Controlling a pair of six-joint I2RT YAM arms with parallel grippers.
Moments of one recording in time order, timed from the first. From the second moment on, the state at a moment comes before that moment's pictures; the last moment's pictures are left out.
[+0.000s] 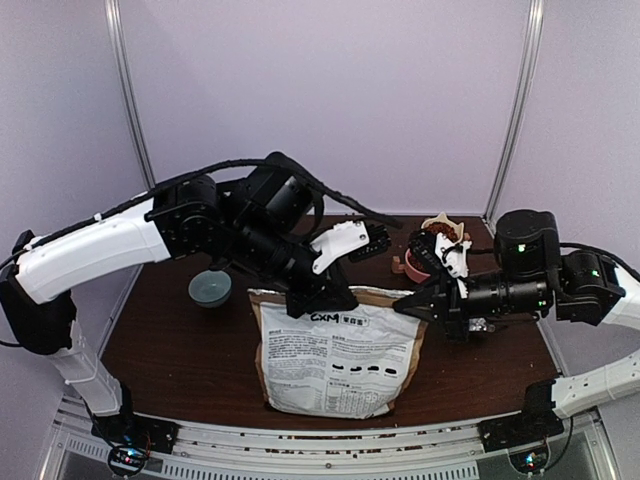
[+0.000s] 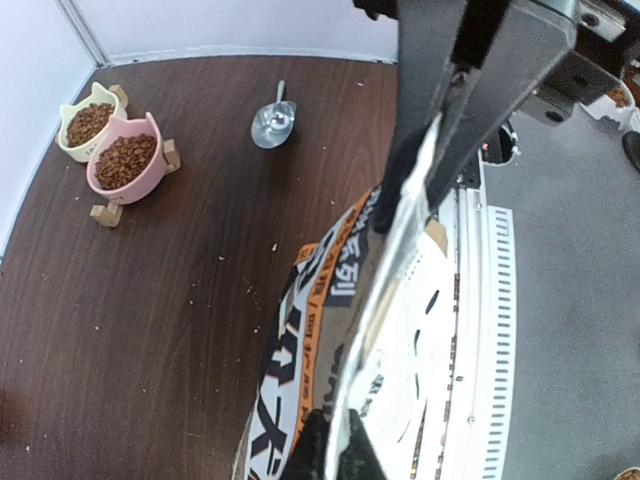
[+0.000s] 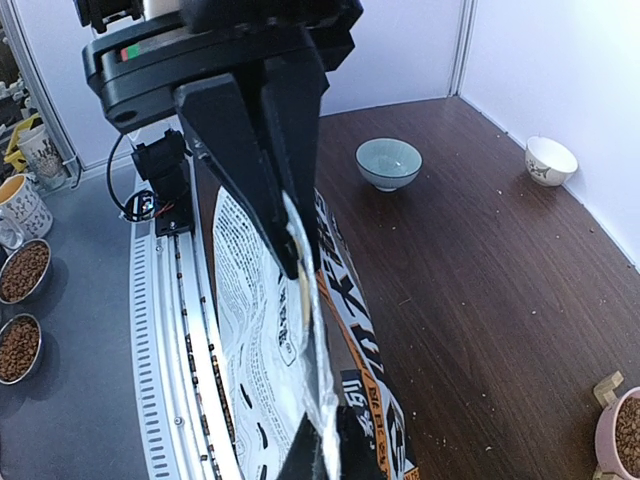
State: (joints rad) left arm -1.22 1.65 1.78 -0.90 0.15 0.16; right arm 1.13 0.93 1.01 -0.51 -0.08 -0.02
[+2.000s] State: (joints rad) left arm -1.09 1.44 1.64 -0.99 0.04 0.22; right arm 1.13 0.90 1.00 -0.51 -0.04 -0.01
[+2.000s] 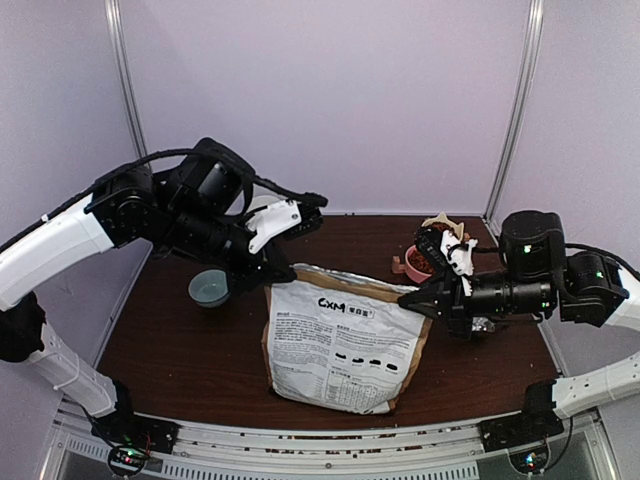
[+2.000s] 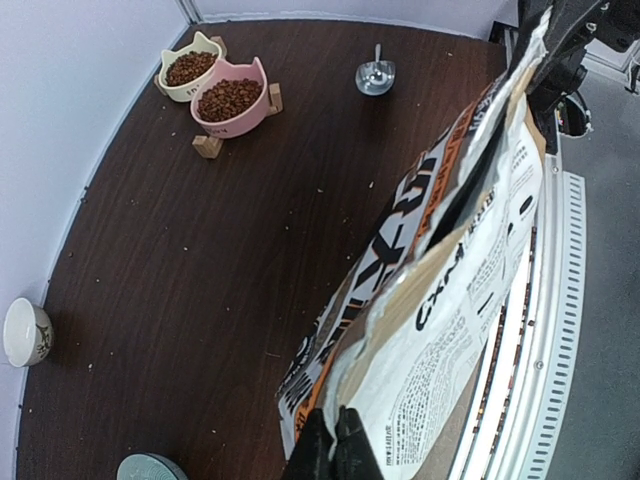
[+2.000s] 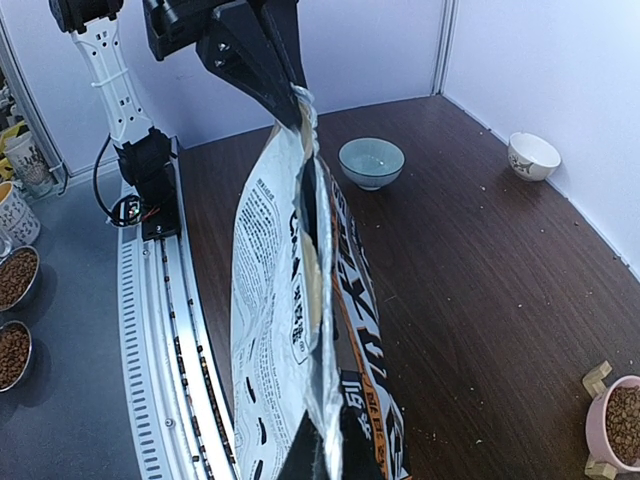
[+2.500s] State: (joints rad) left arm -1.04 1.32 1.61 -1.00 0.02 0.21; right arm 1.12 0.89 1.02 -0.54 -0.04 0.00
